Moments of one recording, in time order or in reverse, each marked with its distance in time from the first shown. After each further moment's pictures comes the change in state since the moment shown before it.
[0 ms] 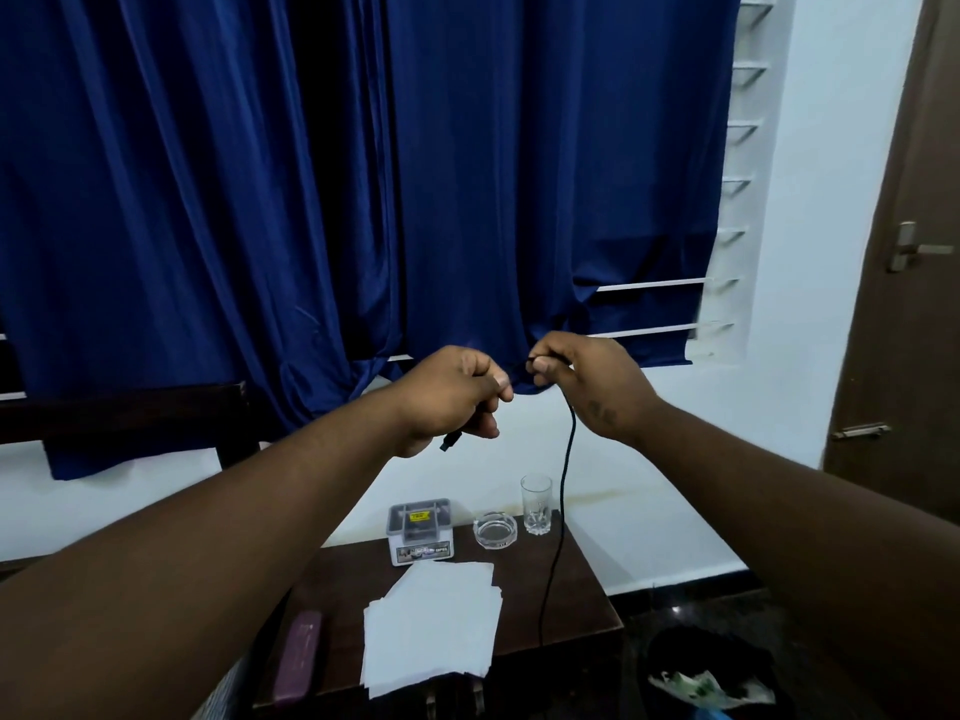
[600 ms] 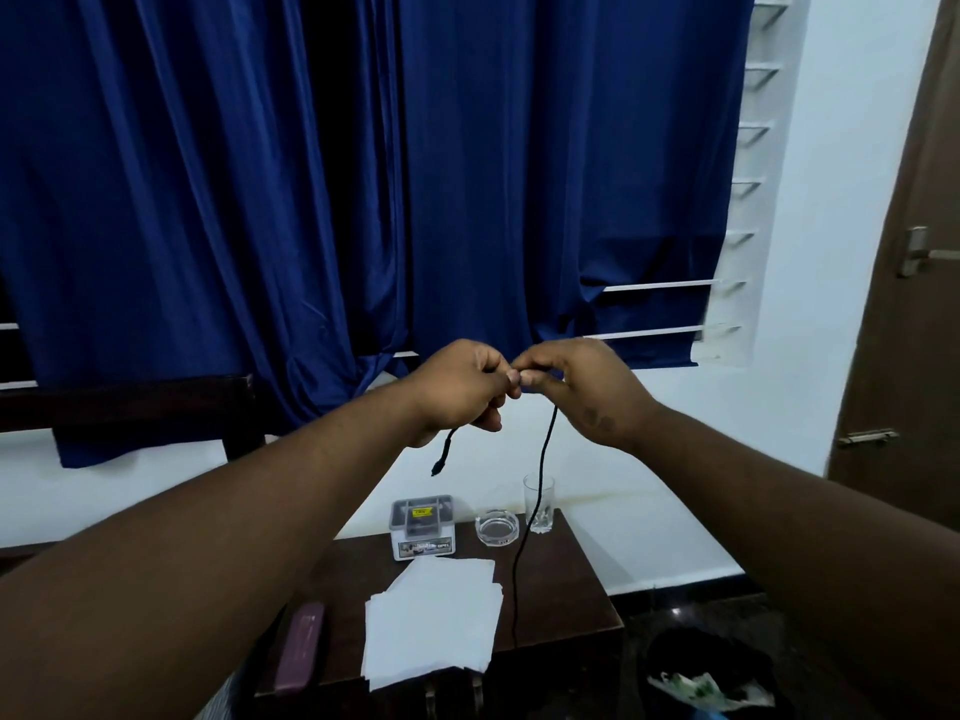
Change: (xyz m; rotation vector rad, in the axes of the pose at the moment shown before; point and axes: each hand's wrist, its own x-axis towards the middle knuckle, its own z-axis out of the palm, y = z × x) left_hand 0.004 0.001 0.002 0.086 0.023 0.027; right_hand -0.002 -0.013 0.004 -0.012 -0.115 -0.186
